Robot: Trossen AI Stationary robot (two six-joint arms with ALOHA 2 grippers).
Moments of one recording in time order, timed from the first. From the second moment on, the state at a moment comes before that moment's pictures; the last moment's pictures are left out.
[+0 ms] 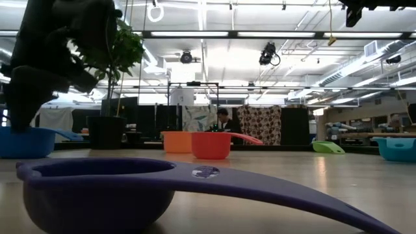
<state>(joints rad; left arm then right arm) -0.28 1.47 0.81 -1.10 0.00 -1.13 -0.86 0.26 0.58 -0.08 -0.69 0.22</state>
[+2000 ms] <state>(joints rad) 0.38 1.90 1.77 -1.05 -0.08 -0.22 -0.86 0.26 0.58 -0.08 -0.67 0.22</state>
